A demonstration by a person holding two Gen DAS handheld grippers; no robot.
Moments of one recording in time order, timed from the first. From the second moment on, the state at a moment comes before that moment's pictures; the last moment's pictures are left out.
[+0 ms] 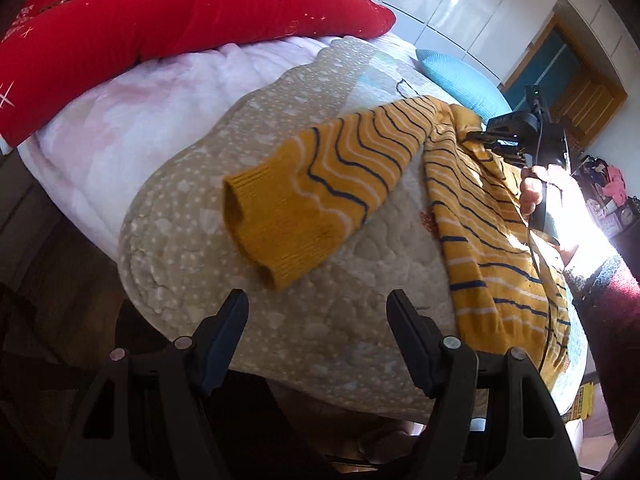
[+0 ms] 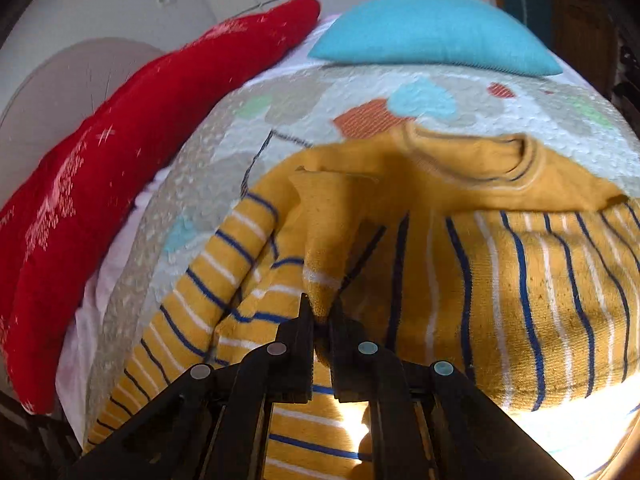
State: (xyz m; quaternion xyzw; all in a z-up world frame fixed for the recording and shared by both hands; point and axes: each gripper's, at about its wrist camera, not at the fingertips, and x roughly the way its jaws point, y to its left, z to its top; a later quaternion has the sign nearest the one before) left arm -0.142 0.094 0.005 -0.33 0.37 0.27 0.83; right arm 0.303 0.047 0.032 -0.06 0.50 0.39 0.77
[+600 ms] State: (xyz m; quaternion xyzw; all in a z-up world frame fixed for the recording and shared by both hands) left arm -0.153 0.110 0.003 -0.35 0.35 0.29 0.82; right arm 0.232 -0.011 -0.005 -0.14 0.45 0.44 0.76
